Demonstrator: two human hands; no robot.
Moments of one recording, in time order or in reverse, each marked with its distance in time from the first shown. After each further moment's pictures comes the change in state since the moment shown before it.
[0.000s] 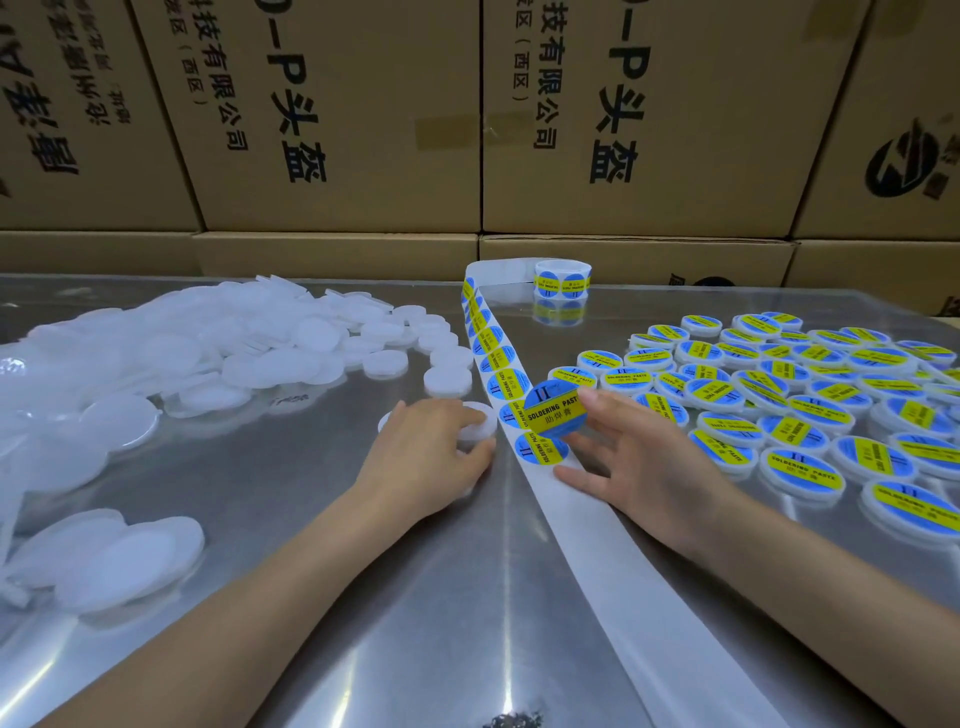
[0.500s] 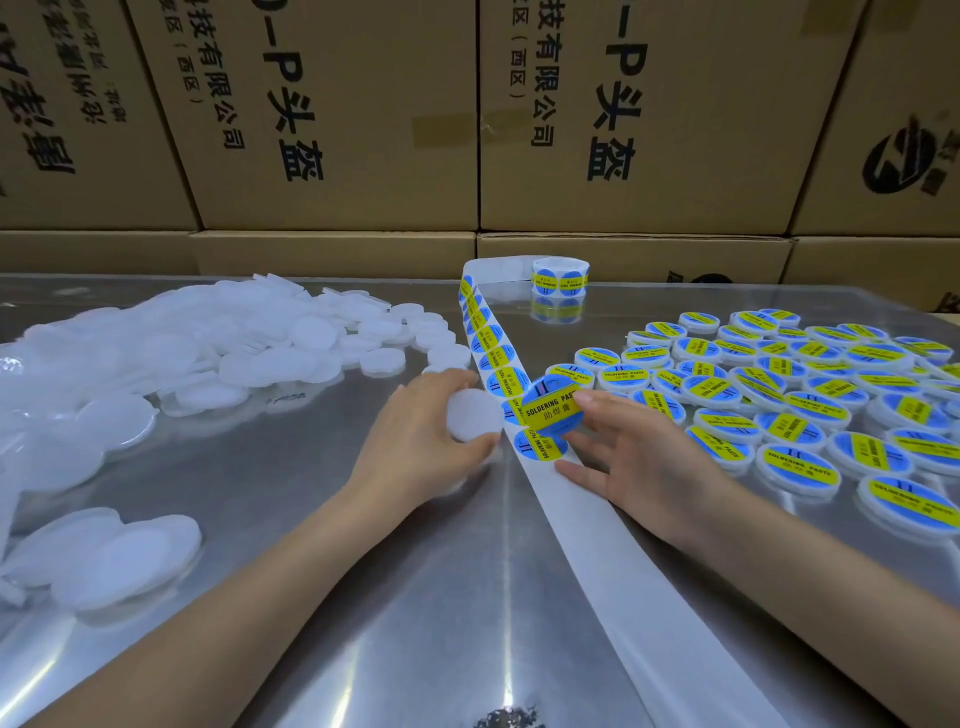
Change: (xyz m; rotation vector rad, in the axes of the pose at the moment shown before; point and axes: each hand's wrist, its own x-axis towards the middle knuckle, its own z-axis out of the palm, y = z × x) left_hand 0.002 0.000 -0.004 -0.225 0.174 0.013; right_hand 0.005 0.001 -0.004 0.041 0.051 0.035
